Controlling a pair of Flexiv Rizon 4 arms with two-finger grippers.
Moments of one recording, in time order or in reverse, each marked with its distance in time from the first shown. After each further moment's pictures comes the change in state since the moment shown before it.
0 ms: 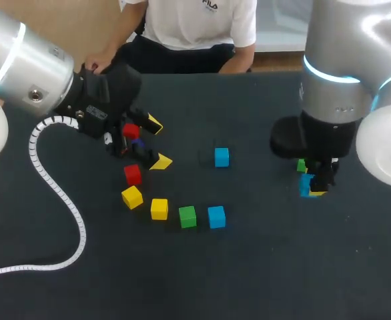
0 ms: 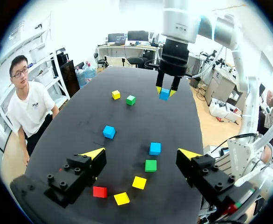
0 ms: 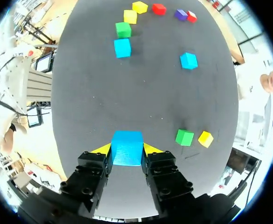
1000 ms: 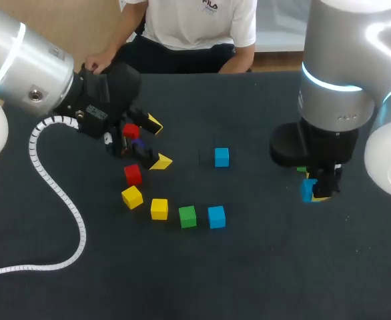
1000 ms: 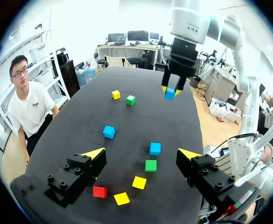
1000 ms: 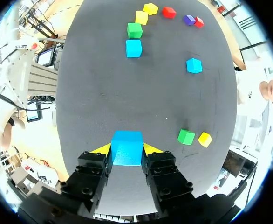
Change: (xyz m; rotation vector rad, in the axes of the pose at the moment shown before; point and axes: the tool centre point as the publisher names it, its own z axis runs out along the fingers) left arm 0.000 0.000 0.000 0.000 0.000 0.000; right arm 0.000 0.014 -0.007 0.018 0.026 -0.032
